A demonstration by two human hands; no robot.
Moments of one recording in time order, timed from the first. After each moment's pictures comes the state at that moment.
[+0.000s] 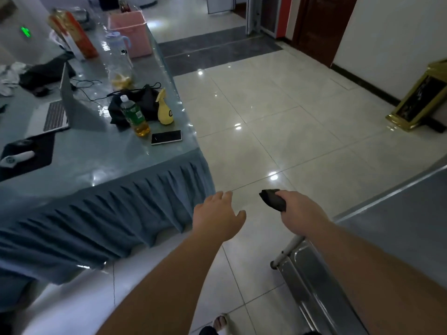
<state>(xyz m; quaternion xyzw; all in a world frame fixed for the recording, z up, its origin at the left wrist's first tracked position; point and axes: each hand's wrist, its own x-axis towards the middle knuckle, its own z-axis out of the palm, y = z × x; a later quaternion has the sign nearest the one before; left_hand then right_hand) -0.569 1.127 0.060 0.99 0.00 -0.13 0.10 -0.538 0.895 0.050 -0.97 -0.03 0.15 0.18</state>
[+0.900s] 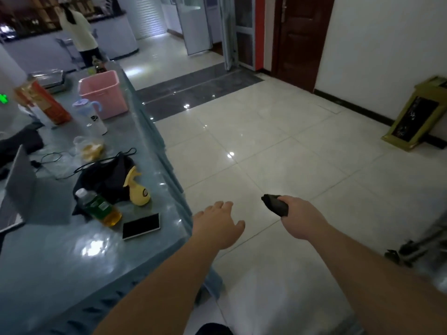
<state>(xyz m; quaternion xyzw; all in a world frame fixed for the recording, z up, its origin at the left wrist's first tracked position) -0.214 1.108 0.091 0.98 -0.07 -0.15 0.06 -0.209 0.867 0.070 -0.95 0.04 0.10 0.28</state>
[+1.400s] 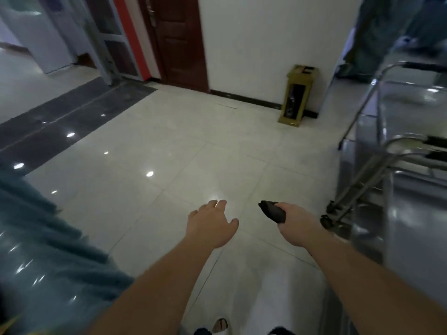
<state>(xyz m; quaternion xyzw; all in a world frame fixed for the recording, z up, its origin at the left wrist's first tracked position) 0.037 0.991 0.057 0.93 -0.32 -0.16 0.04 -0.099 0.779 0.042 -0.90 0.31 0.08 0.30</state>
